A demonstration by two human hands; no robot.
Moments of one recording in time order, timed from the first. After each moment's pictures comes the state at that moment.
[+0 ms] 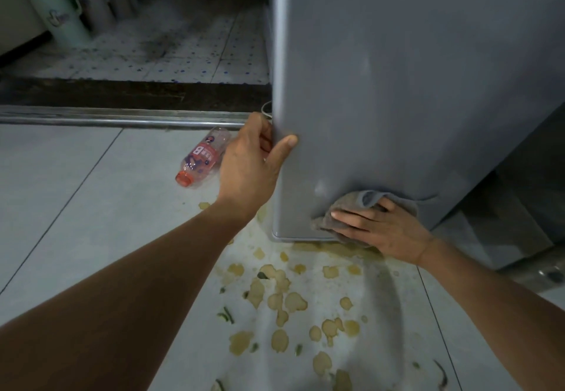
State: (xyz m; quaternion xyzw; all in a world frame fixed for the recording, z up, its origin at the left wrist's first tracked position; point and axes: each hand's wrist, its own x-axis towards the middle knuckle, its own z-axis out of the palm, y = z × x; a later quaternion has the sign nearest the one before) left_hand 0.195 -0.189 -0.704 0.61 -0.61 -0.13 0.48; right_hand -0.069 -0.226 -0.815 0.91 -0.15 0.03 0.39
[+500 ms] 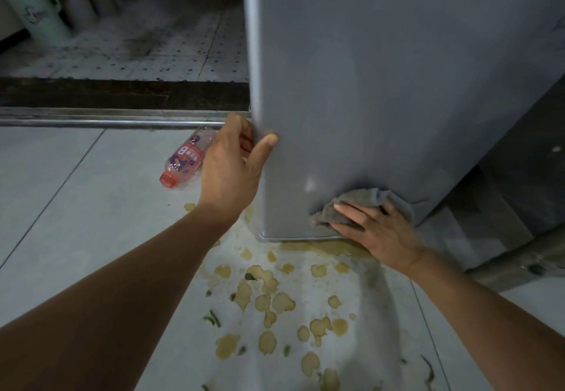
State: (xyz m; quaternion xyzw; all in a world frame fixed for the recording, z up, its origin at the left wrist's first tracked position) left_hand 0.193 -0.191 -0.711 0.61 -0.61 -0.12 0.49; right_hand -0.079 -0.213 -0.830 0.89 -0.27 0.09 0.36
